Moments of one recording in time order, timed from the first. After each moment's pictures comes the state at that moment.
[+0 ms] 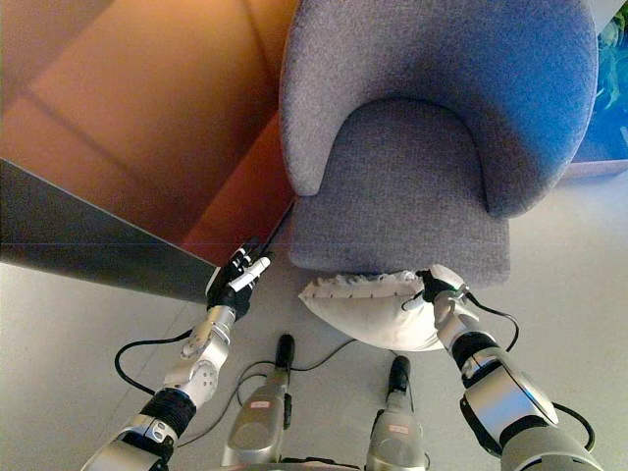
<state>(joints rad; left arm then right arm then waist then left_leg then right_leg) -0.29 0.24 -0.25 0.66 -0.75 -0.28 0.03 -0.64 -0.45 0.55 1.10 -0.25 0.19 -0.08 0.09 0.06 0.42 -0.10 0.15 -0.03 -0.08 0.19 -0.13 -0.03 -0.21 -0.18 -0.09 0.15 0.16</state>
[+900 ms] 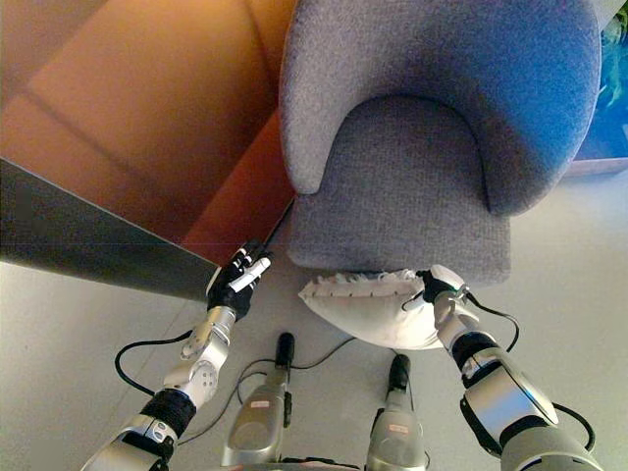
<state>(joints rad) -0.29 0.24 -0.25 0.67 -0.76 -0.29 0.01 -0.65 -0.45 0.55 1.10 -0.25 0.19 -0.08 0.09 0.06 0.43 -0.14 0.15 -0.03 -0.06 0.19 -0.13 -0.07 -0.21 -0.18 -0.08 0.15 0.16</state>
